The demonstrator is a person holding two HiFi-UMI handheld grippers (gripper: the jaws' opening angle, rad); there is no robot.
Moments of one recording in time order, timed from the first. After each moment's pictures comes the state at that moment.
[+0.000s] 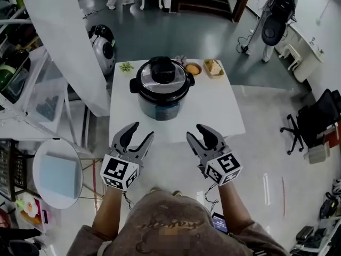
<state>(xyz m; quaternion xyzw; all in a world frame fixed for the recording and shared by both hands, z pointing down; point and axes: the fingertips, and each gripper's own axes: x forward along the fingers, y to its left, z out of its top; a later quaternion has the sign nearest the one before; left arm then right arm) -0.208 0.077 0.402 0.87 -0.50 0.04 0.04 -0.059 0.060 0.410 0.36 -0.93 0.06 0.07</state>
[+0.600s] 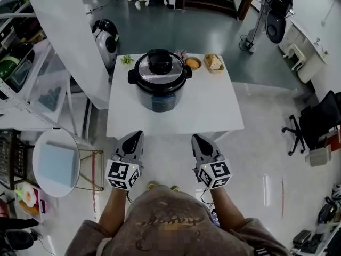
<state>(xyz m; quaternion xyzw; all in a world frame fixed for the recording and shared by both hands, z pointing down) -0.196 0.114 0.454 0.82 -0.56 0.03 0.07 -0.008 0.093 0.471 0.43 -0.90 0.10 0.07</state>
